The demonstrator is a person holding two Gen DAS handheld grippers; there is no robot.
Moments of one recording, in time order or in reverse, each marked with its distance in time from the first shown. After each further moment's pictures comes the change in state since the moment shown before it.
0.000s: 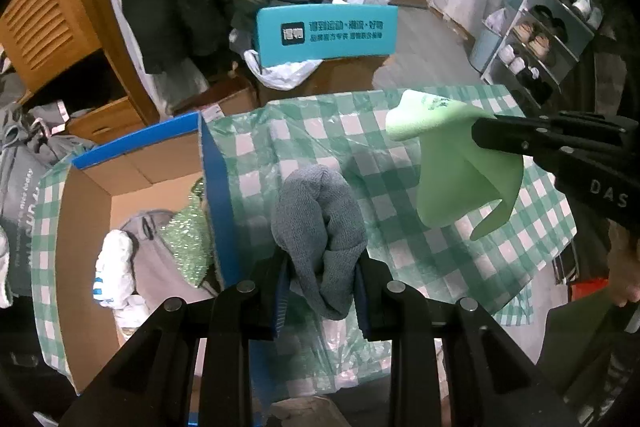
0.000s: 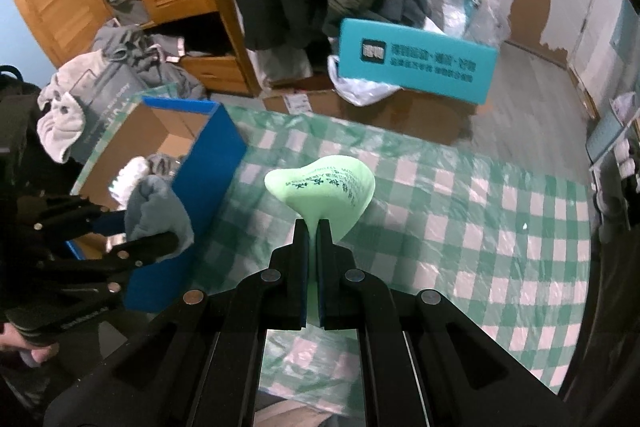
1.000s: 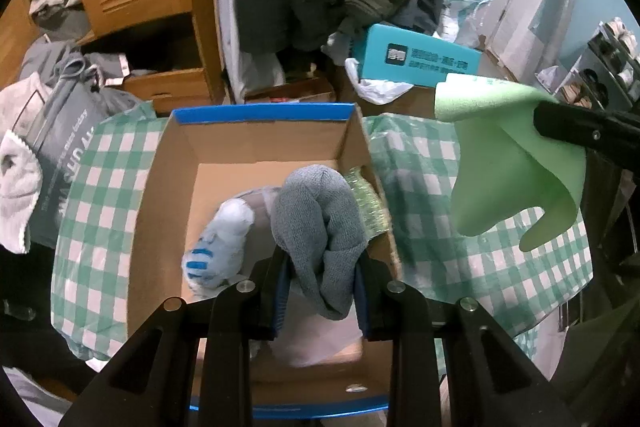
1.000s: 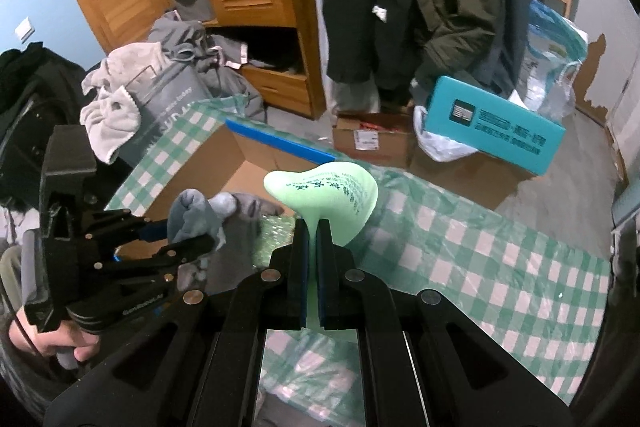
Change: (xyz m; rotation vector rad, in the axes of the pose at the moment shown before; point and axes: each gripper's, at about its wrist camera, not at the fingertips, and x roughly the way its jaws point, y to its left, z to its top) left arm -0.025 0.134 -0.031 -0.206 -0.049 0.077; right arm 0.004 0.122 0.059 -0.152 -0.037 0.096
